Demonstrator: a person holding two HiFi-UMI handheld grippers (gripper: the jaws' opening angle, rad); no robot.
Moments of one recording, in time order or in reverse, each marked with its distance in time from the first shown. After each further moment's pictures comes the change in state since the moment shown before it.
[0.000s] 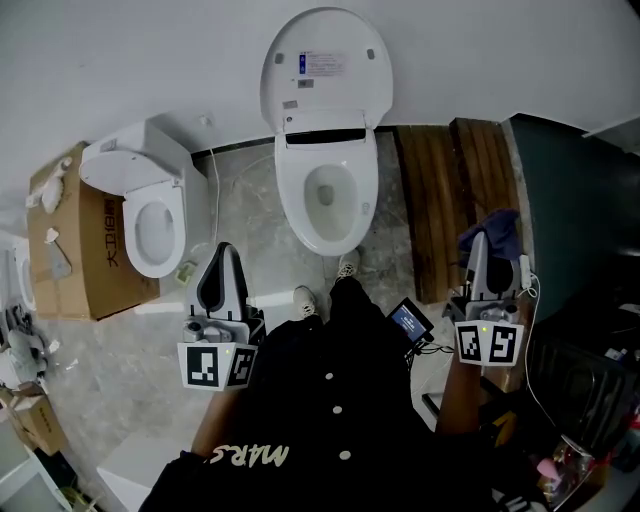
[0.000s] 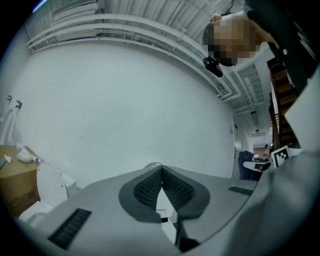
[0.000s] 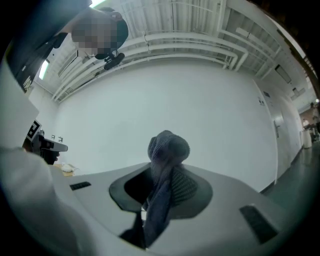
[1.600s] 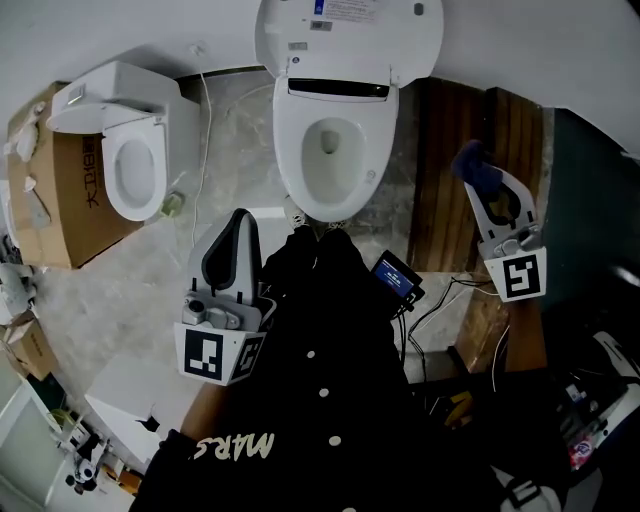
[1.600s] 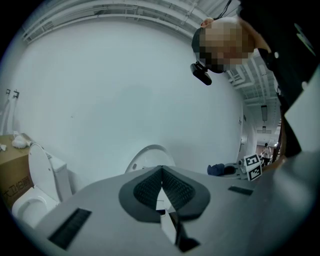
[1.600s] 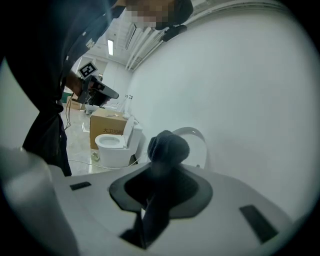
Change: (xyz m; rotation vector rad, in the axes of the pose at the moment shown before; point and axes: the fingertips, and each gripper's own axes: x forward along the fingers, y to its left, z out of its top) left arm 0.136 -0.015 -0.055 -0.066 0.160 0.042; right arm 0.198 0.012 -0.143 -0.422 0.309 0.757
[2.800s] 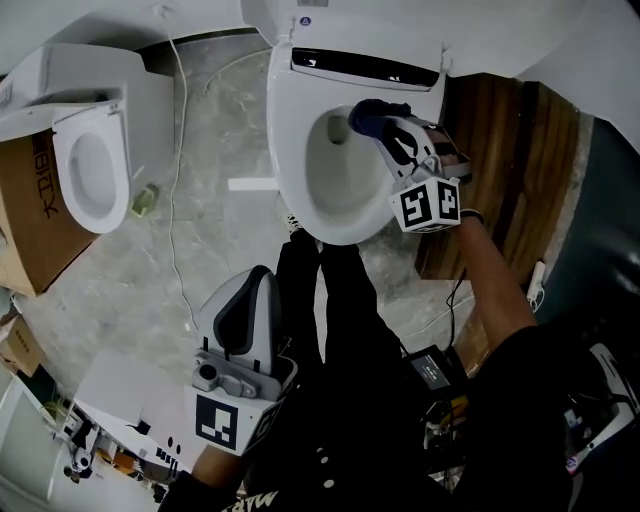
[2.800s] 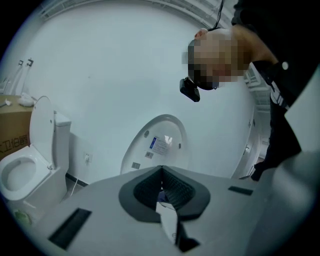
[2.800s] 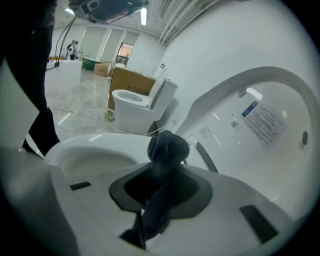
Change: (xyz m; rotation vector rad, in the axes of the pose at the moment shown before) left arm 0.043 0.062 -0.166 -0.154 0.104 0.017; right arm 0.299 0.155 -0.257 -0.375 0.226 0.229
